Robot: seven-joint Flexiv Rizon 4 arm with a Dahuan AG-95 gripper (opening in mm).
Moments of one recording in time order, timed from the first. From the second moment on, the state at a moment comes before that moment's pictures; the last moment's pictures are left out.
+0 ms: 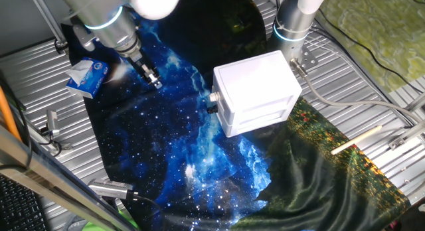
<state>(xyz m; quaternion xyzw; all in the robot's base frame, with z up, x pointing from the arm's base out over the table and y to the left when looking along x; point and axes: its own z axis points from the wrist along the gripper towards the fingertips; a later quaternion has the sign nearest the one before) 0.535 -0.002 0.156 0.05 -0.99 -0.07 0.10</state>
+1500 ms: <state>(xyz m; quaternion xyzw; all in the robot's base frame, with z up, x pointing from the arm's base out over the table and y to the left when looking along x) 0.539 0.076 0.104 -0.02 -0.99 -0.10 0.14</state>
